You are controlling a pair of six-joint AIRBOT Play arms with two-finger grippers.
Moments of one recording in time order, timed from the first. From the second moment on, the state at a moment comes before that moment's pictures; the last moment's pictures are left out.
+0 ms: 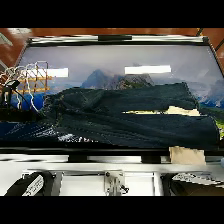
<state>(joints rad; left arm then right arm) 0.25 -0.91 0.96 1.22 -1.35 -1.18 -1.07 -1.51 1.13 -1.51 1.32 1.46</state>
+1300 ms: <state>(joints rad) 0.25 -0.92 1.09 1.23 -1.29 -1.11 -0.95 -1.38 1.43 -1.18 1.34 1.46</state>
